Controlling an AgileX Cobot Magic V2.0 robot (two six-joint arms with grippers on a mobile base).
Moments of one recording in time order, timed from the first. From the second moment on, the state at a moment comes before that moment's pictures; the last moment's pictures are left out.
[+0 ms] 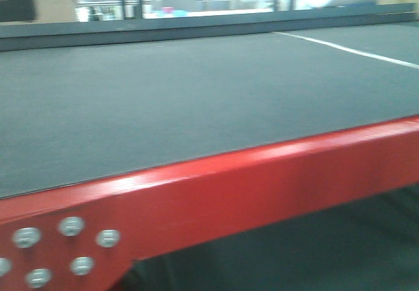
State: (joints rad) left arm -0.15 0.58 -0.61 0.01 0.10 -0.05; right arm 0.03 0.54 -0.62 0.14 0.10 -0.11
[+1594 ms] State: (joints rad) left arm -0.15 0.58 -0.61 0.01 0.10 -0.05; right arm 0.03 0.54 -0.62 0.14 0.10 -0.11
